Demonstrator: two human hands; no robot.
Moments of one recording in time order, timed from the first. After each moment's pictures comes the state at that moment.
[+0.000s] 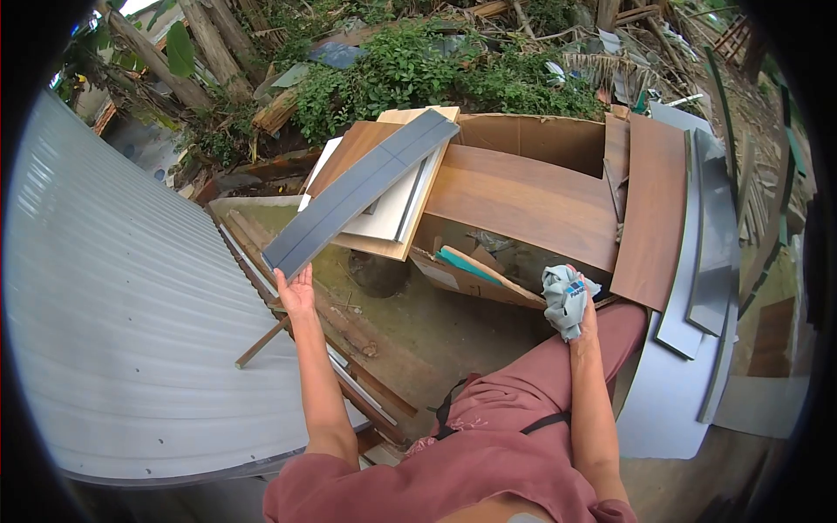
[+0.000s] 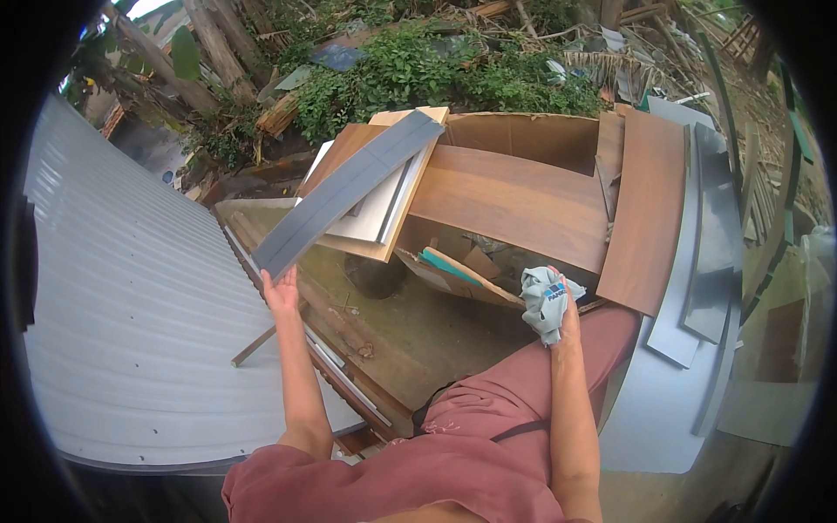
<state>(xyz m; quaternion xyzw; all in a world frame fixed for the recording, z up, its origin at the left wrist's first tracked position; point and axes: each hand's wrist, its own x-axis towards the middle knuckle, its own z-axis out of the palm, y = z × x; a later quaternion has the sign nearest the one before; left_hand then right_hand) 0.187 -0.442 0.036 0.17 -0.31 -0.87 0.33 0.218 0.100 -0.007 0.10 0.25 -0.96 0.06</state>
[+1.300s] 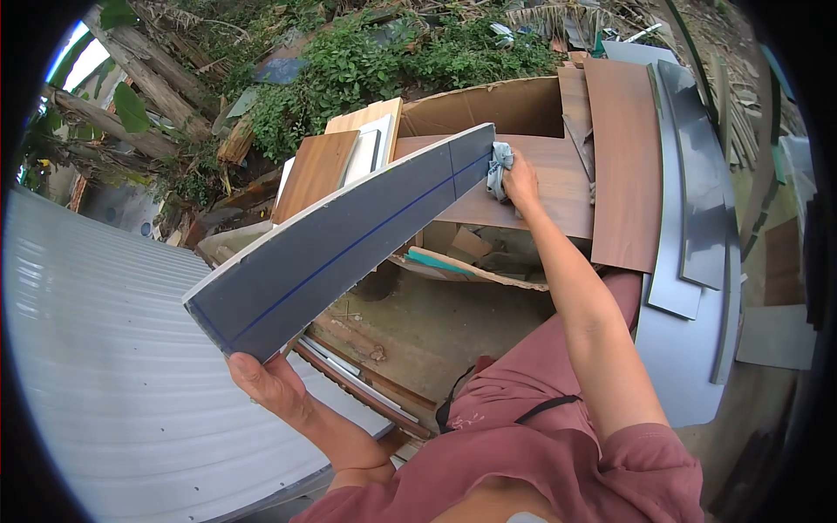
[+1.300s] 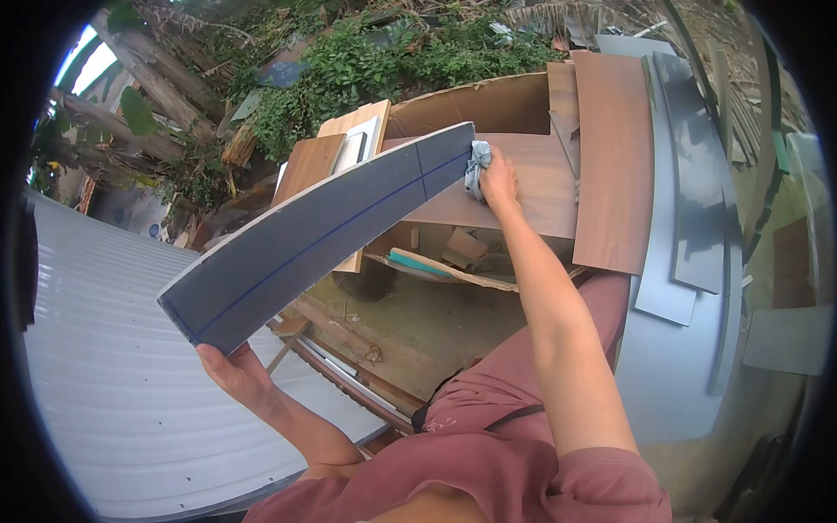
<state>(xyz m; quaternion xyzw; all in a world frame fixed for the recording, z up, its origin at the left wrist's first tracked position) 0.271 -0.234 0.228 -0.03 -0.66 -0.63 0.41 0.014 0.077 -0.001 0.17 0.85 -0.46 -0.17</state>
